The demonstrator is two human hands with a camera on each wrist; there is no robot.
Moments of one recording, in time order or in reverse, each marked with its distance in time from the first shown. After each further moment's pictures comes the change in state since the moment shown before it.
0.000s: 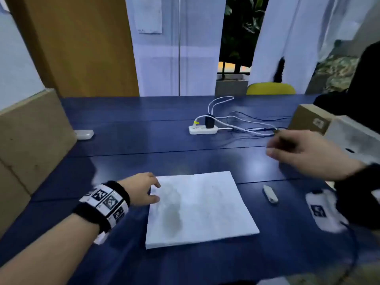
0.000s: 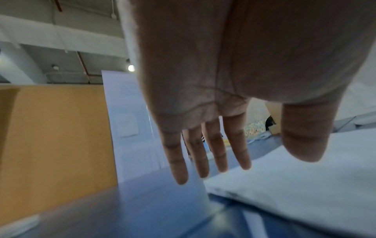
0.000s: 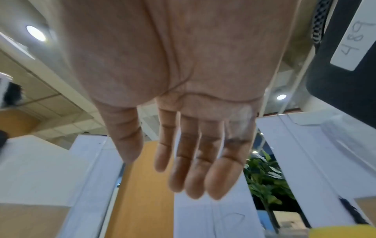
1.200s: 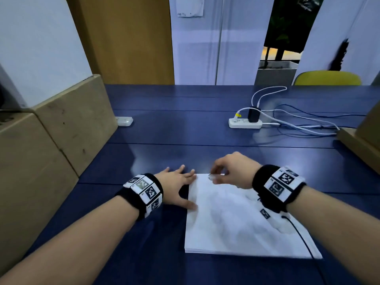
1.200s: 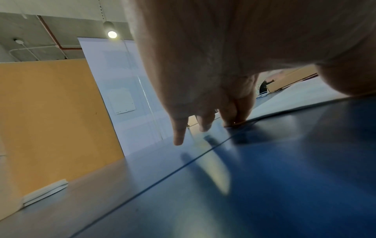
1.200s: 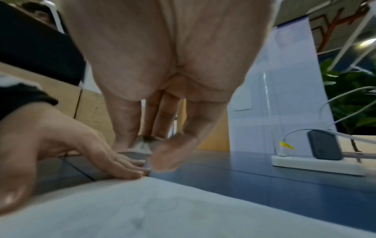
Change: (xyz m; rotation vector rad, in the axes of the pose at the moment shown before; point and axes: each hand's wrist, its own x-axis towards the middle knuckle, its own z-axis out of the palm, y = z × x) left_hand 0.008 -0.032 0.016 0.094 -0.189 0.036; right_hand 0.110 -0.085 0.208 -0.097 -0.483 -0.339
